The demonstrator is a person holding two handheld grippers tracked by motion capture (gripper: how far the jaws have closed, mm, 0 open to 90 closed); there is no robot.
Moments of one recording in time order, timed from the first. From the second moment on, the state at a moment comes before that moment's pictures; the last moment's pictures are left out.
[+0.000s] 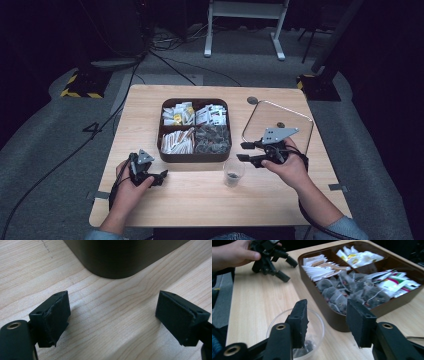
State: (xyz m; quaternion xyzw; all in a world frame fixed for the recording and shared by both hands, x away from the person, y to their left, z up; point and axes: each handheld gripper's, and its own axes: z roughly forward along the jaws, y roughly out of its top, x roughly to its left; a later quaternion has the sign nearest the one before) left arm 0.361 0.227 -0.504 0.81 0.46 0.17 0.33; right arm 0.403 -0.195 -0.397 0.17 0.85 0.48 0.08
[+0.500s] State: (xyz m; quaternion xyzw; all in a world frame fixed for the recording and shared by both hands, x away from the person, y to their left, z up) left arm 0.364 0.225 -0.504 0.81 0.46 0.17 0.33; right arm 0.421 -0.226 -0.376 0.23 0.83 0.49 0.13
